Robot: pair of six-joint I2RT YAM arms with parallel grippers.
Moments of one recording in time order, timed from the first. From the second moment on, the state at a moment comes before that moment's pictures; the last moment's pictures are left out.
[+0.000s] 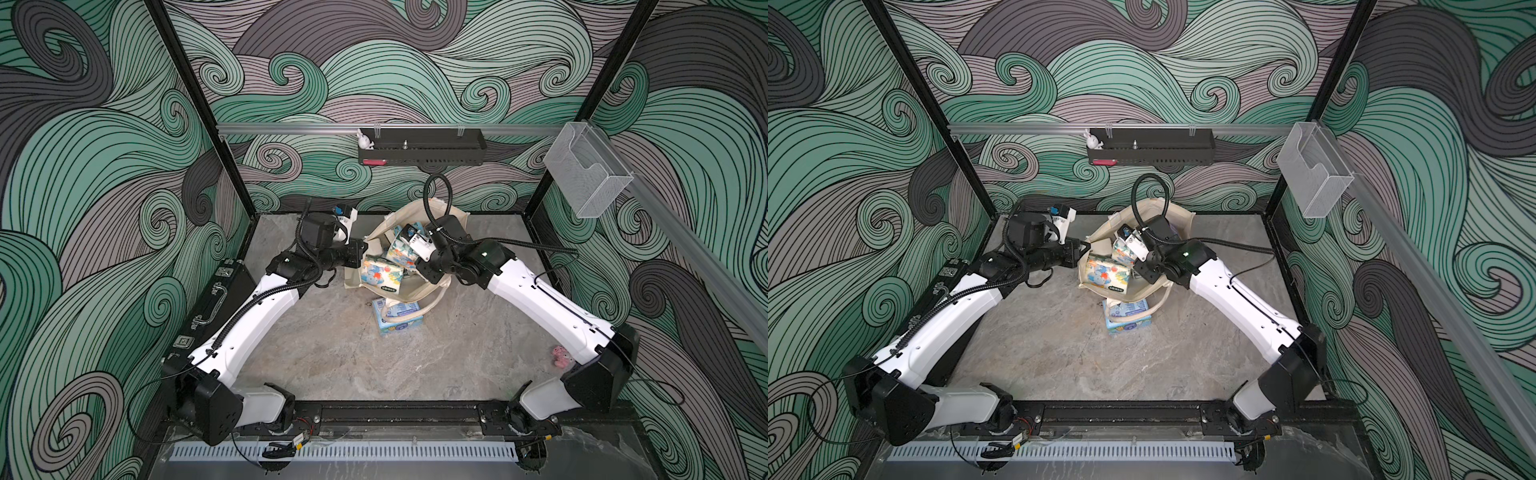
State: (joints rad) left arm -0.43 1.31 1.25 -0.48 0.26 -0.29; right arm 0.70 1.50 1.51 -0.81 0.20 -0.34
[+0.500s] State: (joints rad) left arm -0.43 1.31 1.25 -0.48 0.26 -0.27; right arm 0.77 1.46 1.51 -0.74 0.25 -0.42
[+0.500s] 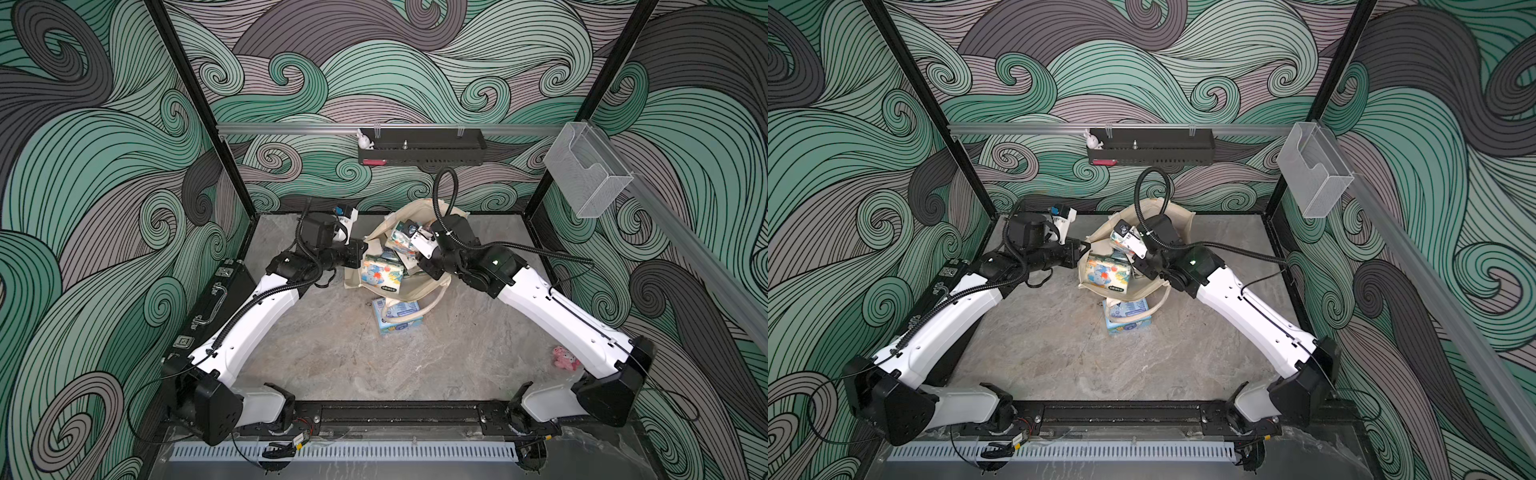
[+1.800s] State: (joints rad) left arm -0.41 1.32 1.25 -0.51 0.24 -0.27; right arm 0.79 1.79 1.58 -0.44 -0.05 -0.18
